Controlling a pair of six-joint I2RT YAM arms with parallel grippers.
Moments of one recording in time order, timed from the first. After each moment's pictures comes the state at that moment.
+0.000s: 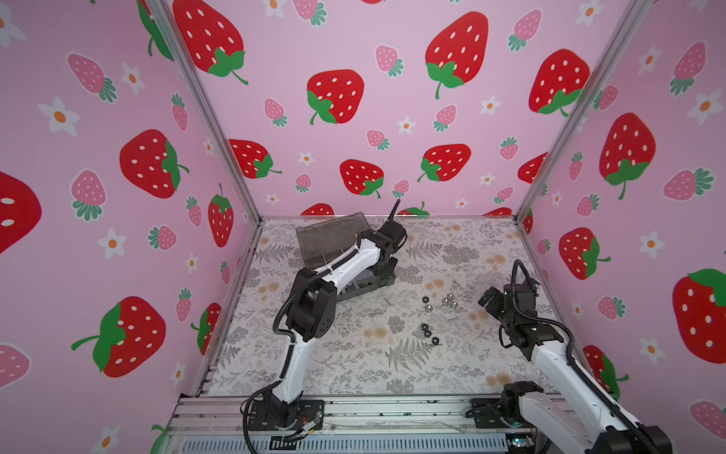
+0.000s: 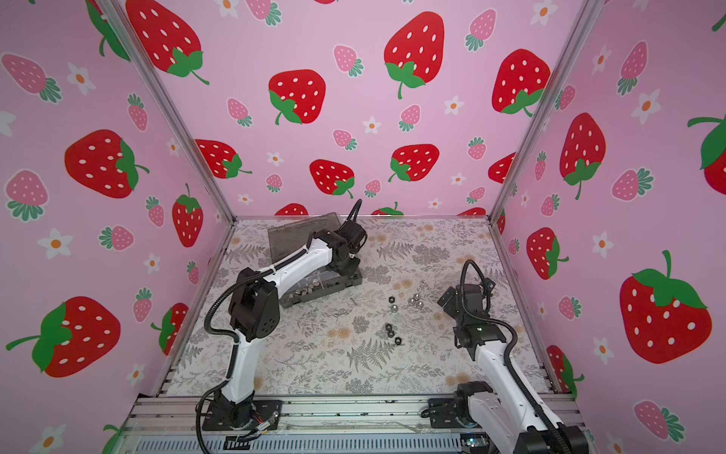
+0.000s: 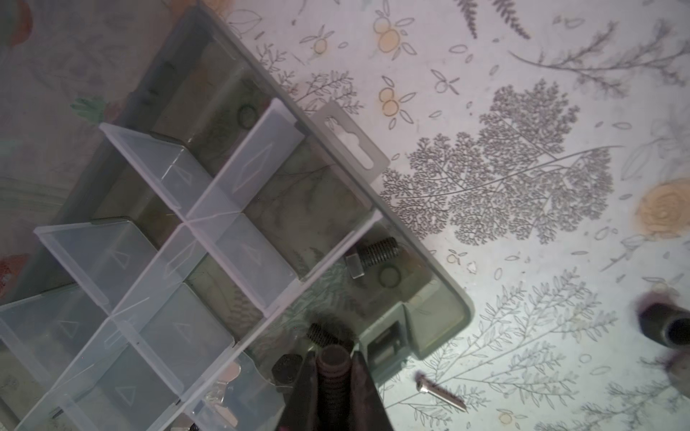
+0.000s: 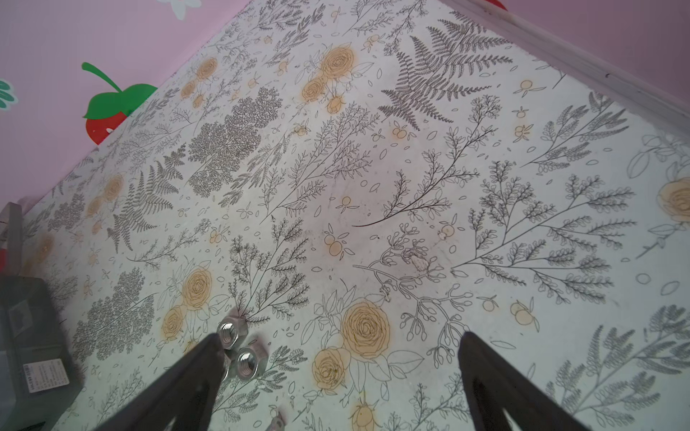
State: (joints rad) left arm -0.60 2.18 1.92 -0.98 -0.20 -0.14; right arm 0.21 0.90 0.49 -0.32 0.27 0.69
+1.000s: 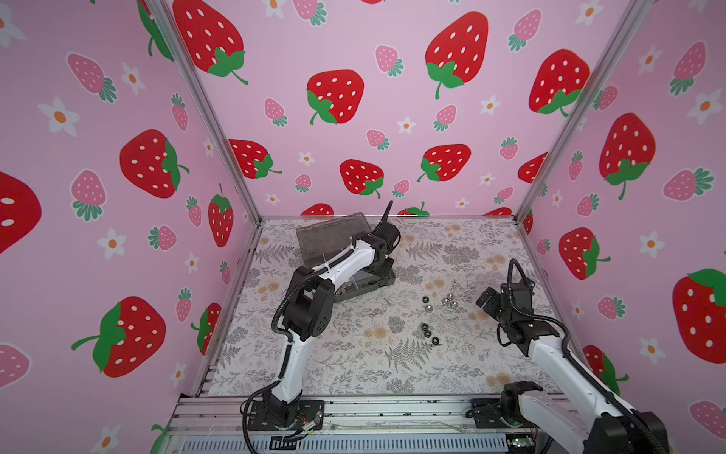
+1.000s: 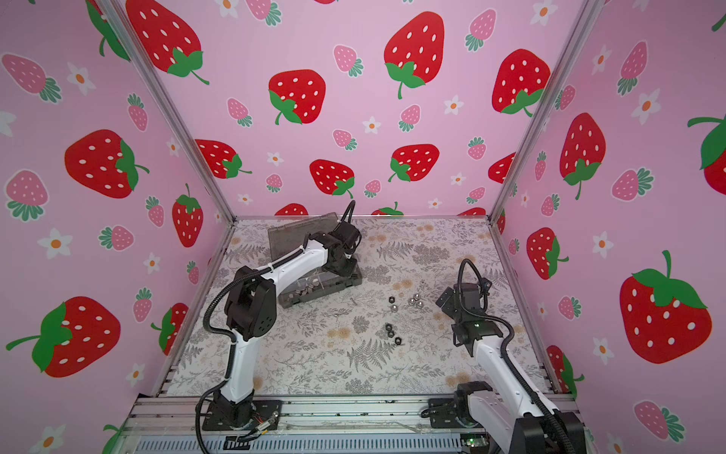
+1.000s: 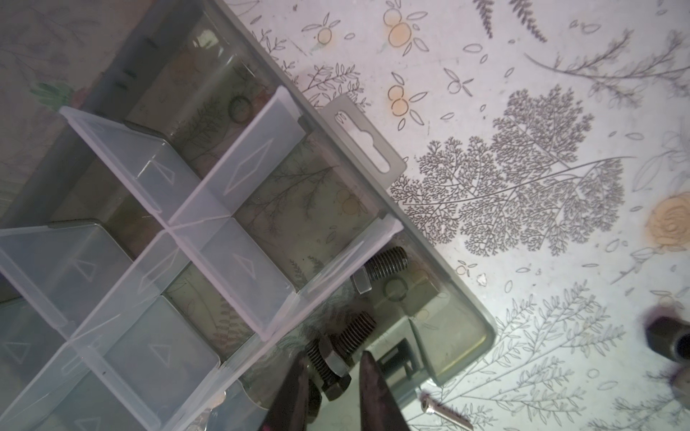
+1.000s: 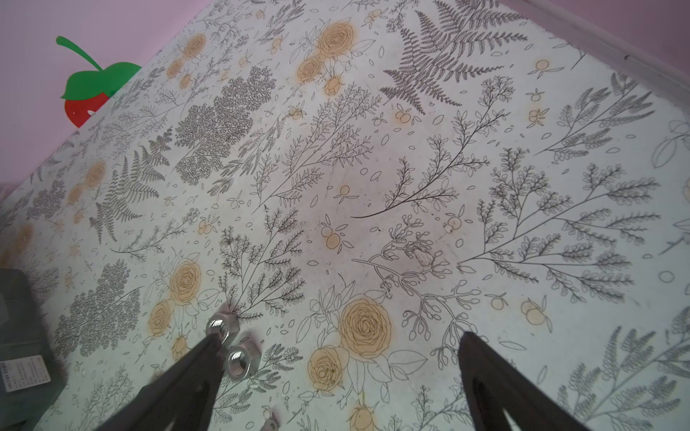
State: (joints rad) left arm -0.58 2.17 1.85 -0.90 -0.14 -0.14; right arm 0.21 0.97 0.49 -0.30 0.26 0.68
